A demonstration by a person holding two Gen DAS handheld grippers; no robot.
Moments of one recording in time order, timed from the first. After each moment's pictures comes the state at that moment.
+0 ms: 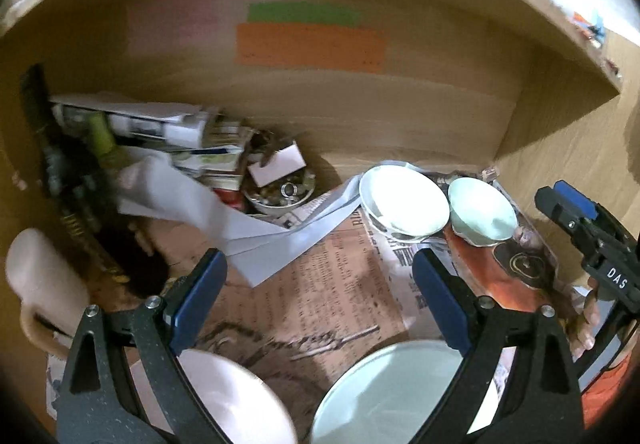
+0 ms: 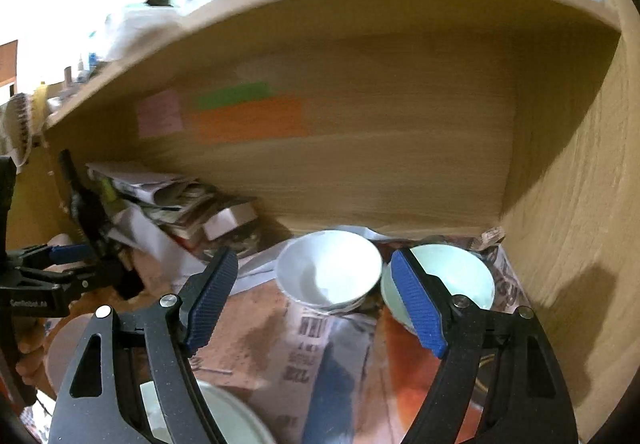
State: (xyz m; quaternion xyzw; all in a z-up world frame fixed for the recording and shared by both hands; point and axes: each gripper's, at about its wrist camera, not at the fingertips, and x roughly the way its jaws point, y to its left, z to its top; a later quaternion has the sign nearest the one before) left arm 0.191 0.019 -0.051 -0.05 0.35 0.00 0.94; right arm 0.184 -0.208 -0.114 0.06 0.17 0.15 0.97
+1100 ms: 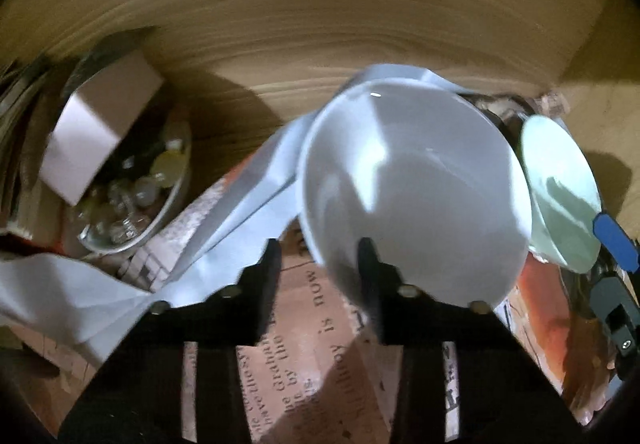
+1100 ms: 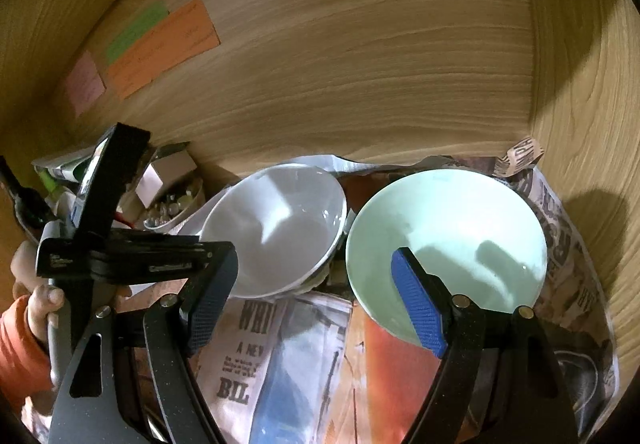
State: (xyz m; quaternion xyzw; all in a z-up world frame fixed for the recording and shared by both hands) left arm 0.399 -0.050 -0.175 -0.01 0.53 -0.05 0.85; right arm 0.272 -0.231 -0.178 0.11 0.29 0.16 0.94
